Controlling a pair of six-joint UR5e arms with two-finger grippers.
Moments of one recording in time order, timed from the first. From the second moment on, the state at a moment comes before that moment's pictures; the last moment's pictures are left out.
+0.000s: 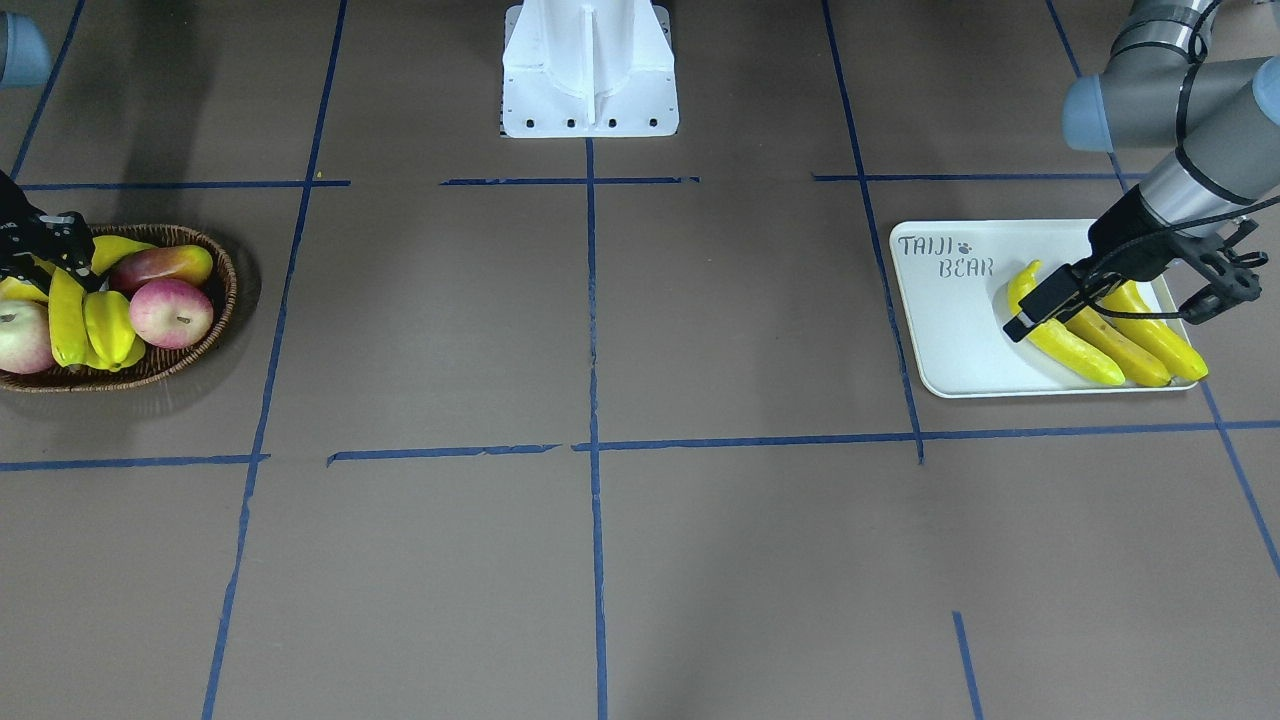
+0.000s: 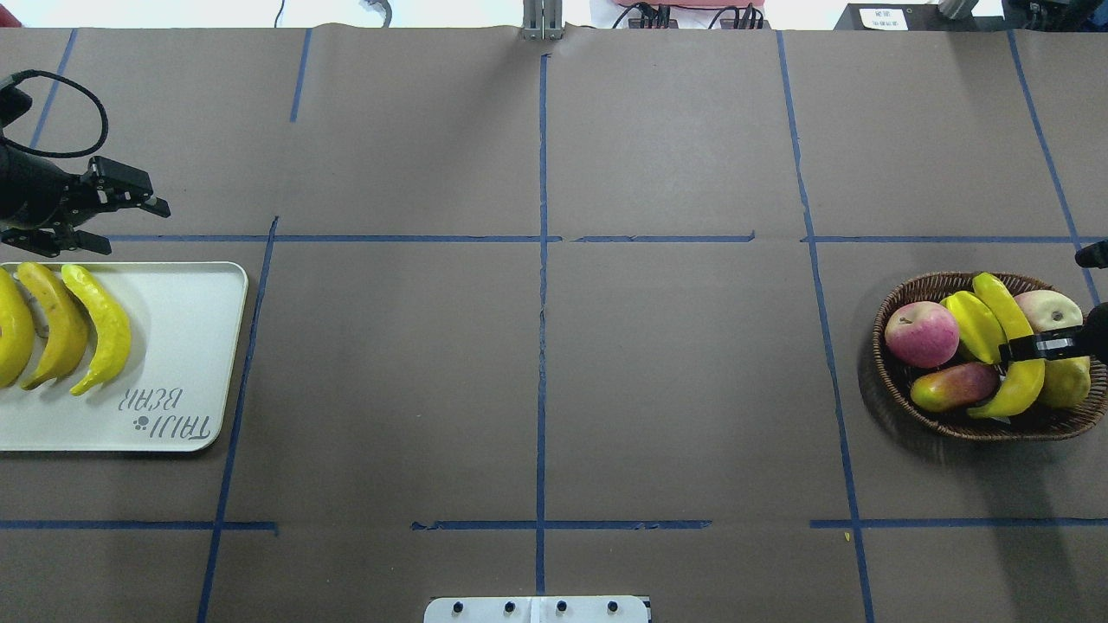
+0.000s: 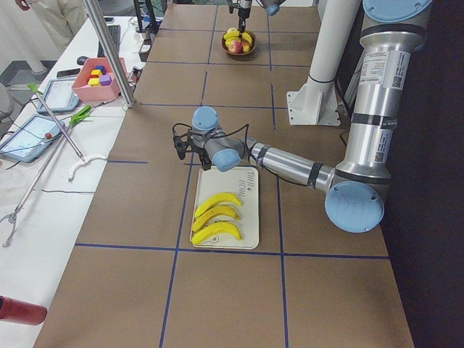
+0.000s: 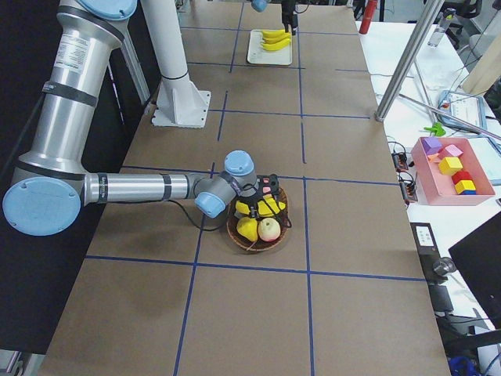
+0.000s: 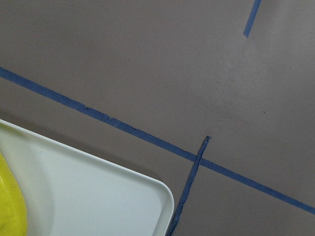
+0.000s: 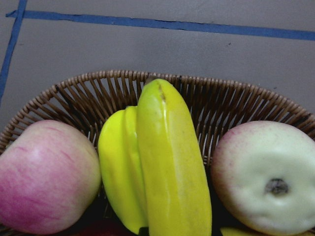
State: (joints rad) left arm -1.07 -1.67 -1.71 -2.21 -2.29 -1.36; right arm 0.96 -1.87 1.80 -0.77 2.10 0.77
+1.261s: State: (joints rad) left arm -1.05 -1.70 -1.71 -2.21 -2.29 -1.40; right arm 0.99 -1.69 2.13 -1.36 2.14 0.61
